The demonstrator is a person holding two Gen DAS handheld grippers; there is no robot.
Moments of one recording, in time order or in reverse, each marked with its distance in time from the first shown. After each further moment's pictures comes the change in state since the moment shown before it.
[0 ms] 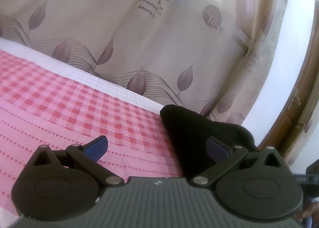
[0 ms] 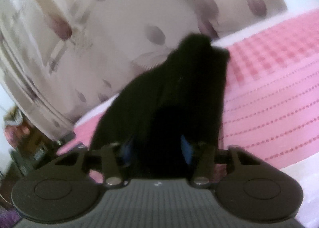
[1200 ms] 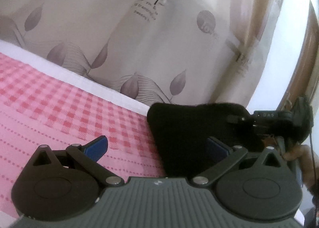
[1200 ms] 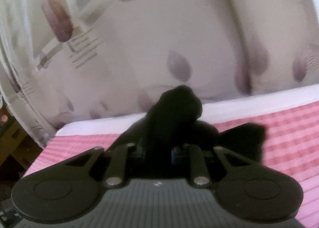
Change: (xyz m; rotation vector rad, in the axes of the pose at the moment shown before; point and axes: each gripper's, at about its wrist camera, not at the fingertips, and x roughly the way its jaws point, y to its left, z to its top) left arm -0.006 -0.006 0.001 -0.003 -0.031 -0.044; right arm 0.062 0.058 0.116 -0.163 -0.037 -0.117
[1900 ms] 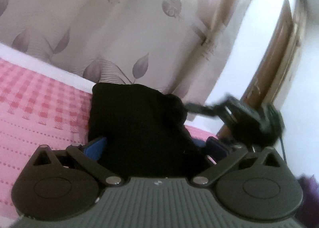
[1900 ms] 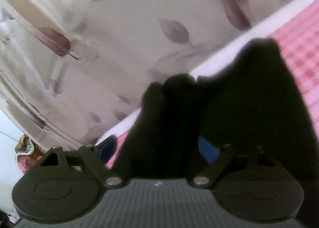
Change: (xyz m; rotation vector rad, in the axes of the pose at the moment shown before) left arm 0.007 -0.005 -0.015 0.027 0.109 -0.221; right arm 0.032 0.018 -0.071 0.363 0.028 0.220
